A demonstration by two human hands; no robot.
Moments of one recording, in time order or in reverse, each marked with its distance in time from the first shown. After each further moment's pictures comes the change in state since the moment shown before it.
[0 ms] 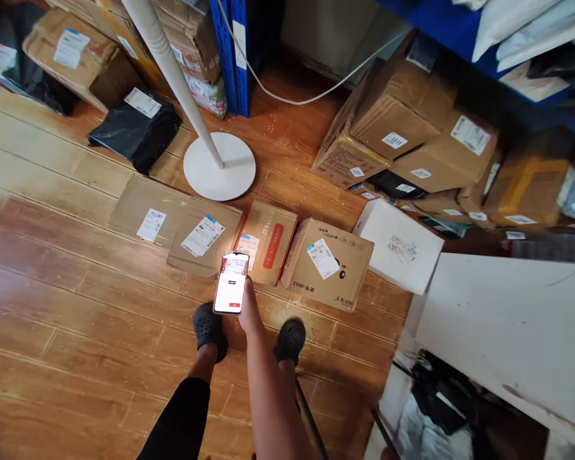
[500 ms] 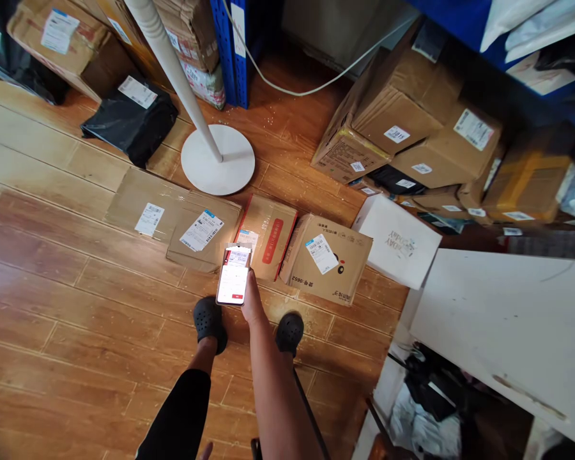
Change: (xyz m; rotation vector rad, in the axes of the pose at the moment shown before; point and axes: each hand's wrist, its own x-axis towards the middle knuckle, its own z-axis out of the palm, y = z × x) left_hand -0.008 0.005 0.004 -0.009 0.018 0.127; right_hand 0.002 -0.016 0.002 0.002 -0.026 0.014
